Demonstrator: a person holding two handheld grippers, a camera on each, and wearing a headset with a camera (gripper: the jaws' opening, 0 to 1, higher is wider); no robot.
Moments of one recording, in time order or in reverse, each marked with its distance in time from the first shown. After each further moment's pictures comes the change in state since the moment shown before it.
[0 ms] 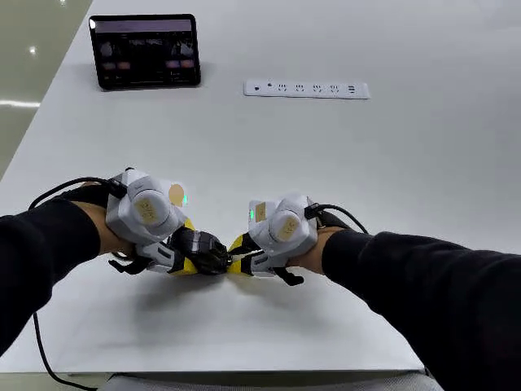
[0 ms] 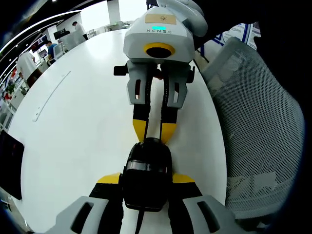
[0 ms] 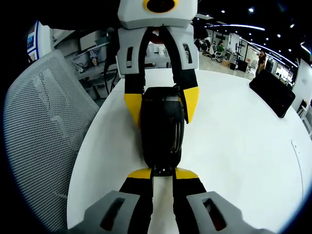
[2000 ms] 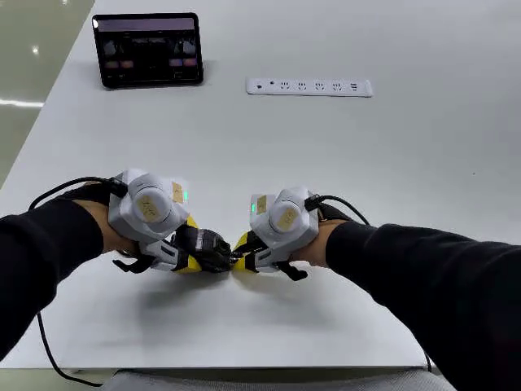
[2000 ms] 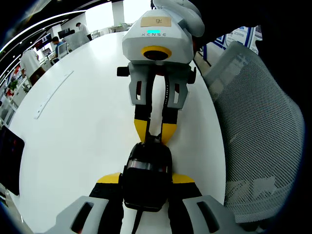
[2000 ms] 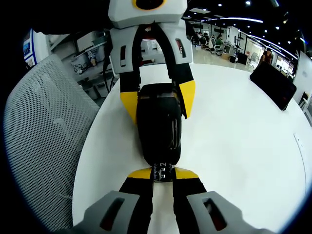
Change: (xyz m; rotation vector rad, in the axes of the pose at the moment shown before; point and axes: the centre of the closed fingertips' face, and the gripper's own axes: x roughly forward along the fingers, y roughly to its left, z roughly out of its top) left arm -0.001 -0.002 0.001 -0.037 -0.028 0.013; right arm -0.003 0.002 -0.004 0.050 0.040 0.024
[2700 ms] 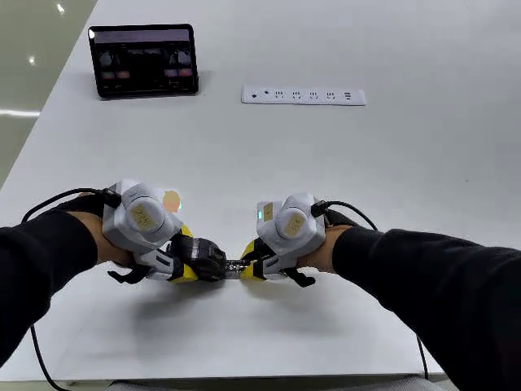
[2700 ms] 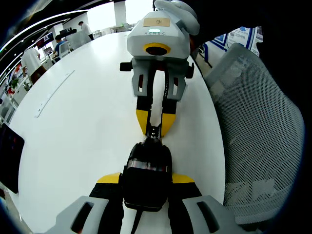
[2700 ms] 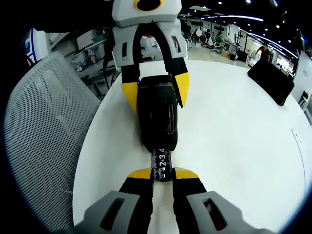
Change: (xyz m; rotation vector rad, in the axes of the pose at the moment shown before) left arm 0.000 0.001 -0.001 -0.014 -0.003 0.000; right arm -0.013 -0.002 -0.016 0.008 0.026 -0.002
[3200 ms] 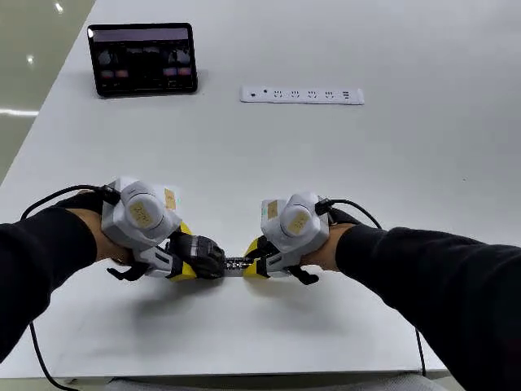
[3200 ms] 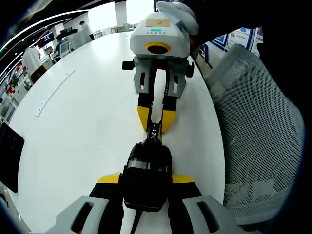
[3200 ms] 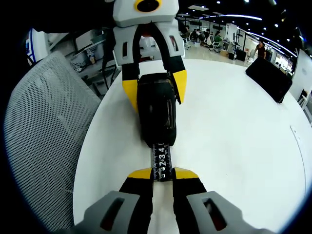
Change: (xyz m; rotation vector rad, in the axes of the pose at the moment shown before) left arm 0.000 -0.001 0.001 -0.006 -0.004 0.001; right arm -0.005 -0.001 -0.006 0.008 0.001 -0.007
